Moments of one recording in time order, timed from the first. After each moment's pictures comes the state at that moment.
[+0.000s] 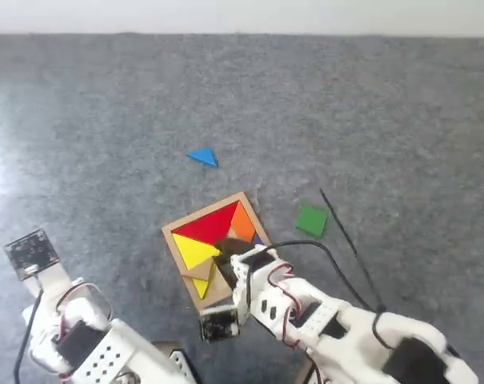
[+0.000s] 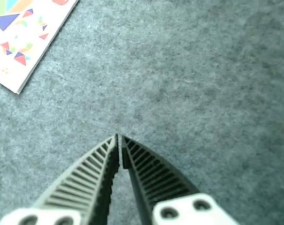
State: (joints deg) left arm -59.6 -103.2 96.9 72.7 -14.3; right arm -52.9 -26.1 90.9 -28.0 57.1
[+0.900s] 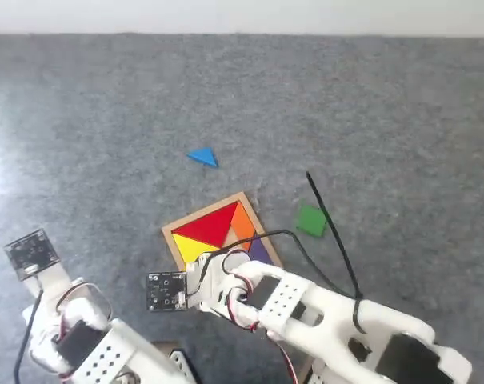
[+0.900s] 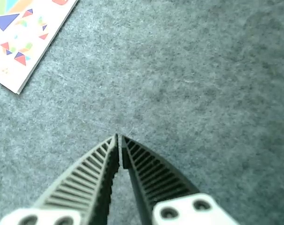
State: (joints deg) left arm -59.6 -103.2 96.9 72.7 -14.3; right arm -61.8 -20.7 66.8 12.6 40.0
